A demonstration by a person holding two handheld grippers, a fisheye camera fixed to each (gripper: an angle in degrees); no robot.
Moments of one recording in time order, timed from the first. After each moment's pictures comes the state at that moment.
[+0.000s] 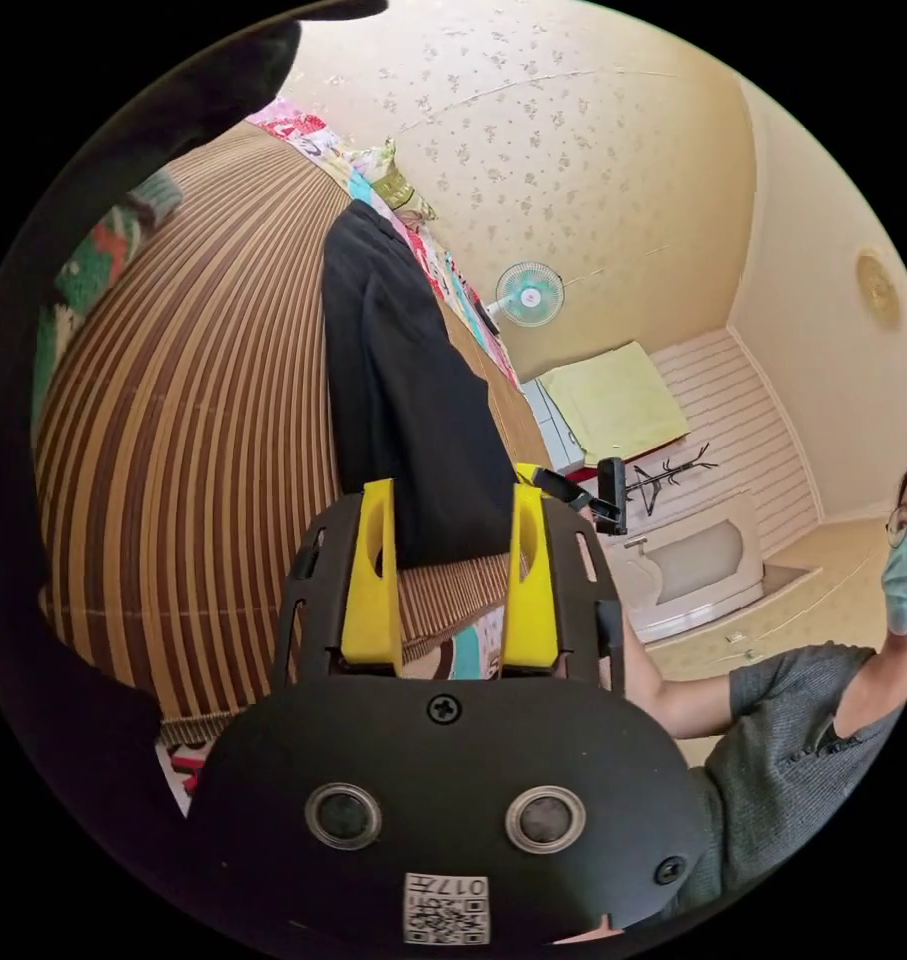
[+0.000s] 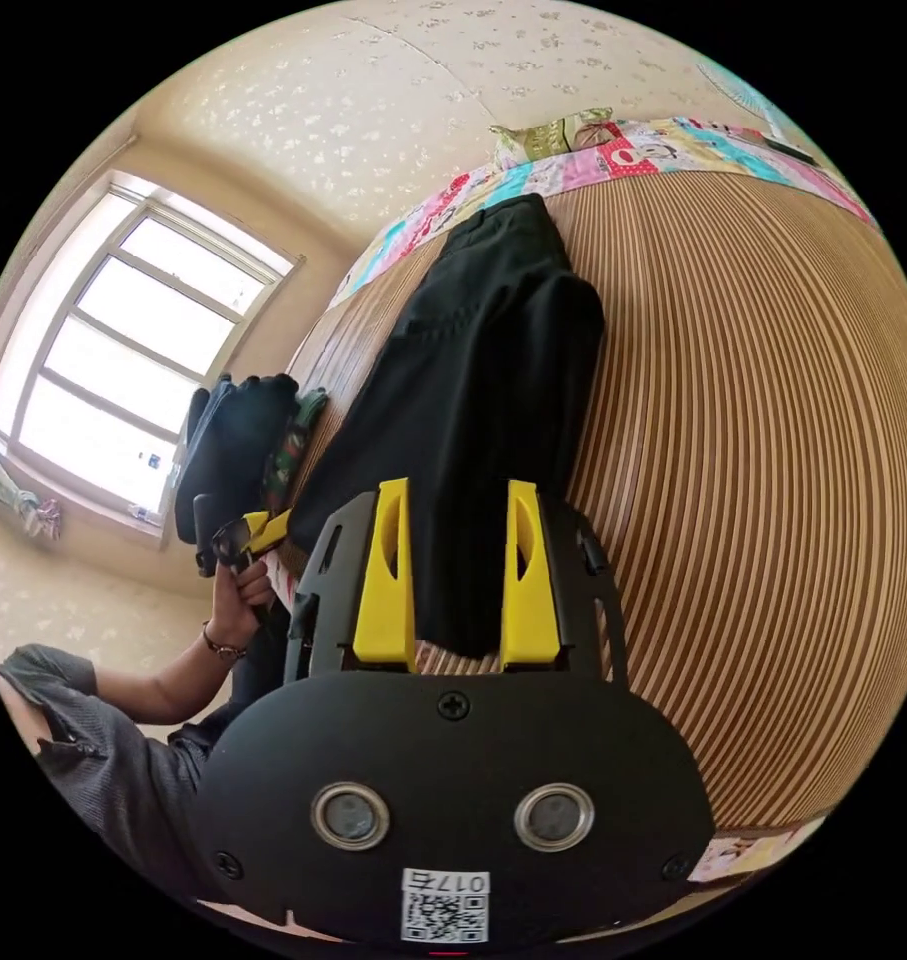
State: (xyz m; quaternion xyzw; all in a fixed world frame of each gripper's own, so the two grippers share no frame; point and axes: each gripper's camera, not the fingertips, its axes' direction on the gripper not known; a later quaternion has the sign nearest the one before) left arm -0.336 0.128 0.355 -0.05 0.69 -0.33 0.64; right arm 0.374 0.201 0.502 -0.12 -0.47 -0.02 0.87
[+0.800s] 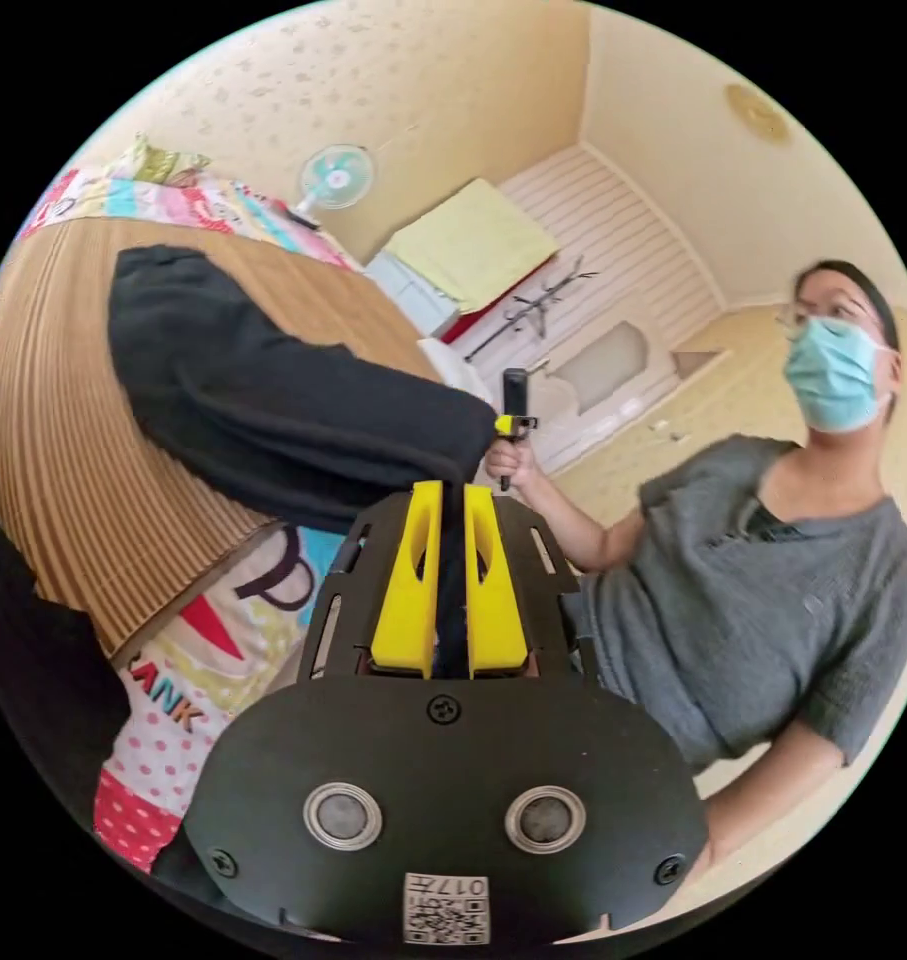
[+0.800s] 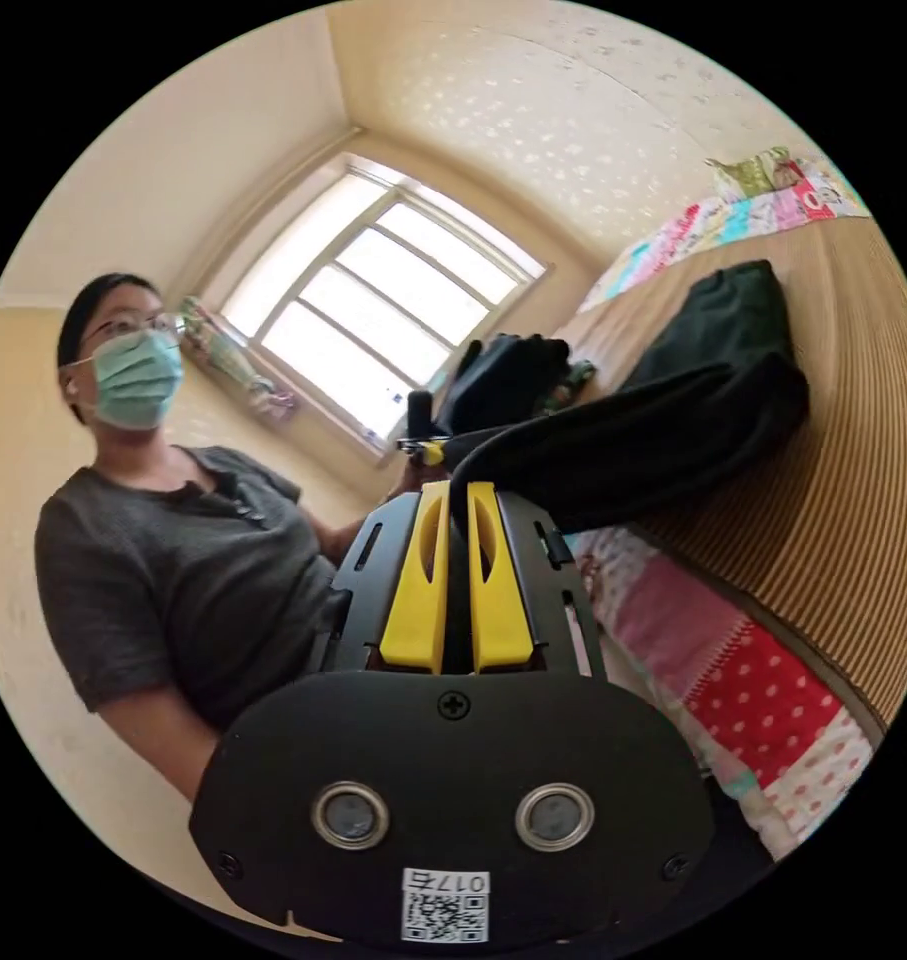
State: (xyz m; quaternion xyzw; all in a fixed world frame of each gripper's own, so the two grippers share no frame) left arm -0.395 0.124 0.156 0.10 0.84 -0.03 0.53; right arm 0.499 0.287 0.292 0.01 -0.76 -0.15 0.63
